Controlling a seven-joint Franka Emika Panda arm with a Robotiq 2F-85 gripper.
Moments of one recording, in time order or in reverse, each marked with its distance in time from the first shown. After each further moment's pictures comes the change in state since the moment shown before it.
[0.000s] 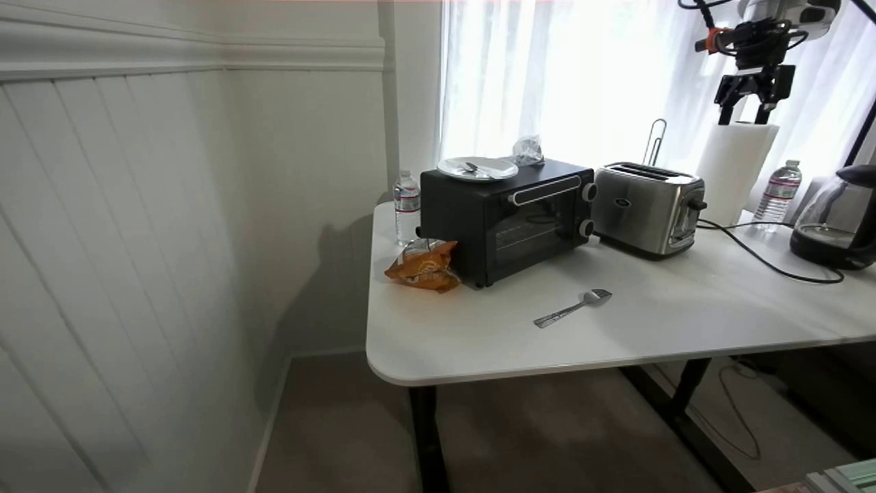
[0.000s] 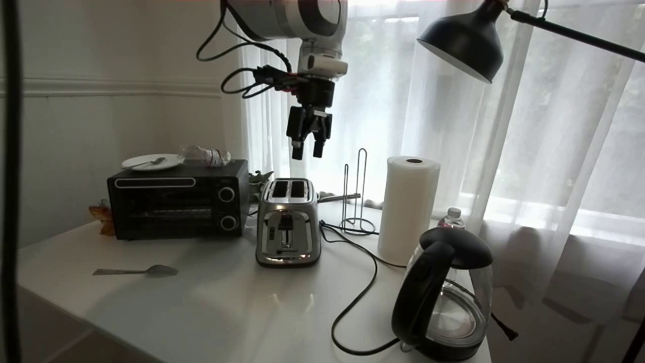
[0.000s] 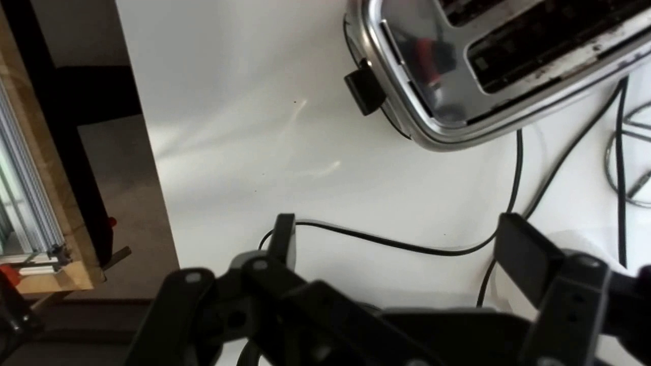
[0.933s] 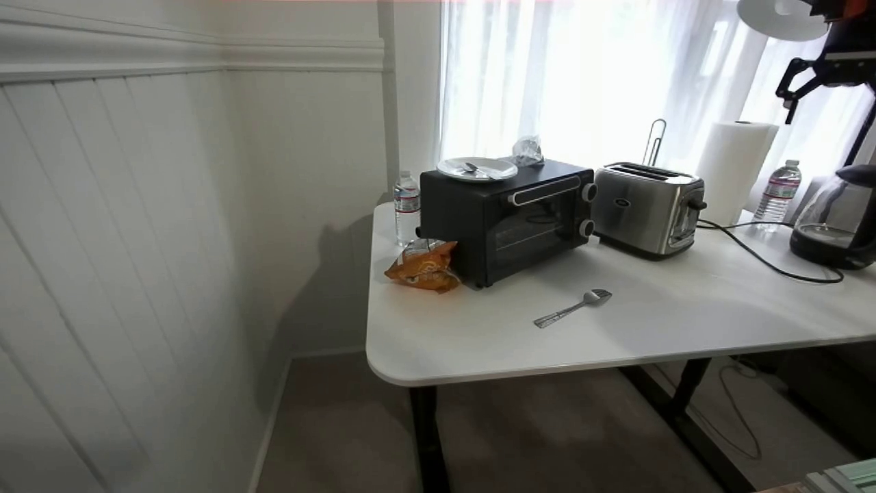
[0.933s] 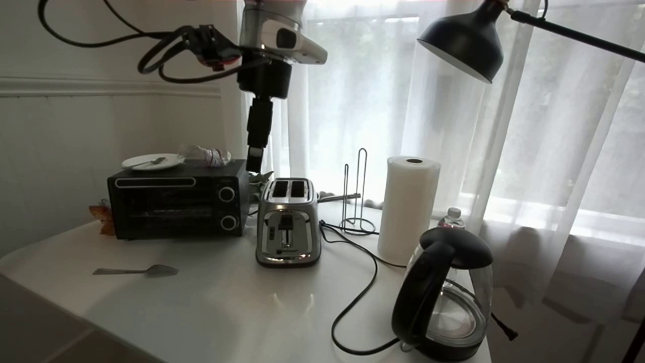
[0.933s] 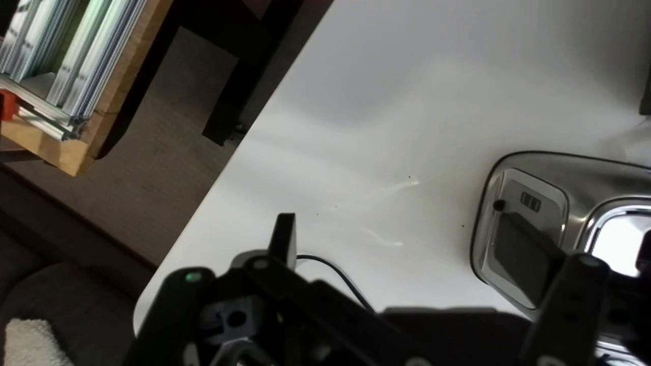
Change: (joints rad) arm -0.006 -0.511 -0.002 -0.558 0.001 0.027 -0.703
